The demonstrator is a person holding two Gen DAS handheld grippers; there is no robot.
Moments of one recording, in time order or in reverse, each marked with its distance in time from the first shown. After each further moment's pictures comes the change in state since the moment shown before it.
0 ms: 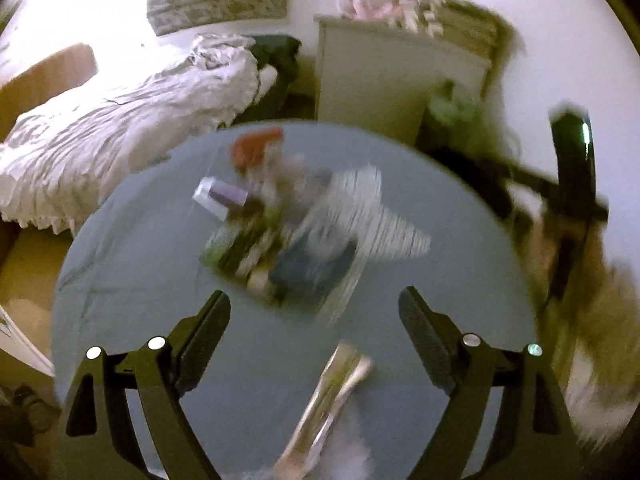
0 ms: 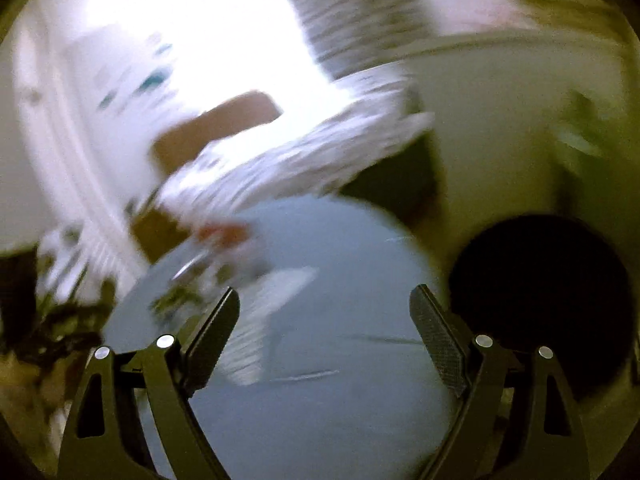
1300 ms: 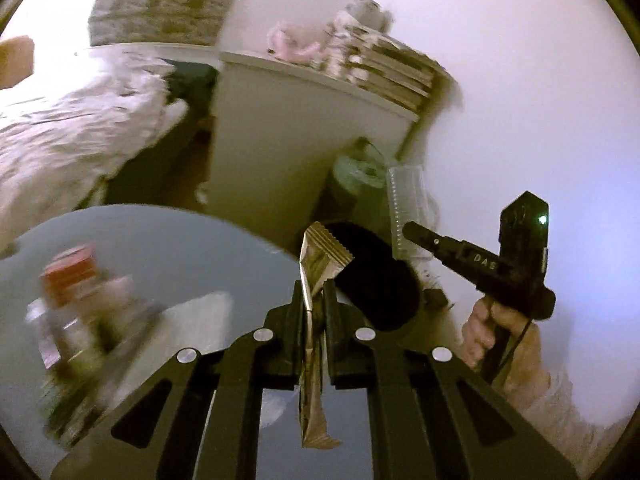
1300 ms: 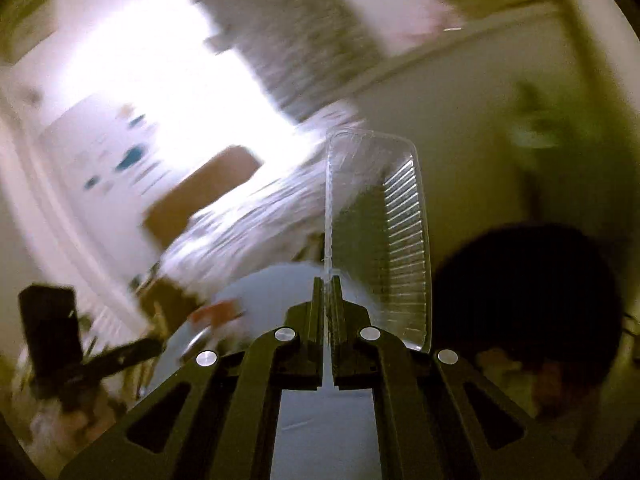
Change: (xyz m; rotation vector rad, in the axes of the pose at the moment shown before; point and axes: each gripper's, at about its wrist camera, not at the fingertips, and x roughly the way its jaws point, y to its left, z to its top) left arm 0.084 -0.101 0.135 -0.044 -0.158 -0.366; right arm -0.057 -0.100 0.034 0.330 -0.206 -0.079
